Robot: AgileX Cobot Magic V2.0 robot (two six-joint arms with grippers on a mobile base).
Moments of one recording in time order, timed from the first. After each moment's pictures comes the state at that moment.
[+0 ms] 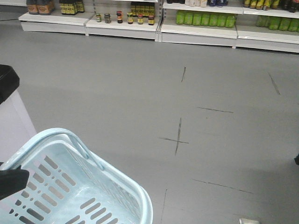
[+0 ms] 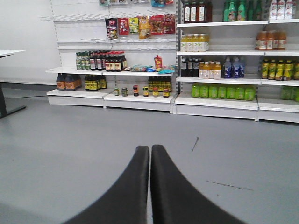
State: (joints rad) left arm -0.75 0.71 -0.96 -0.03 0.98 -0.19; right arm 0.12 -0.01 0.03 -0.12 0.07 0.11
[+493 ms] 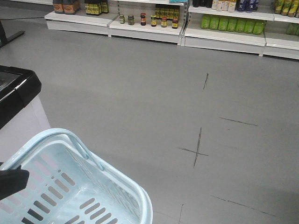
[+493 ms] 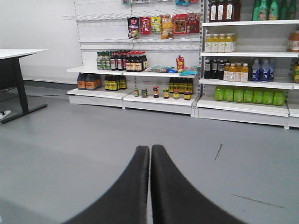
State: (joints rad) left arm -0.75 0.71 -0.96 -0.03 0.98 -0.19; right arm 0.12 -0.01 0.03 -0.12 0.07 0.11
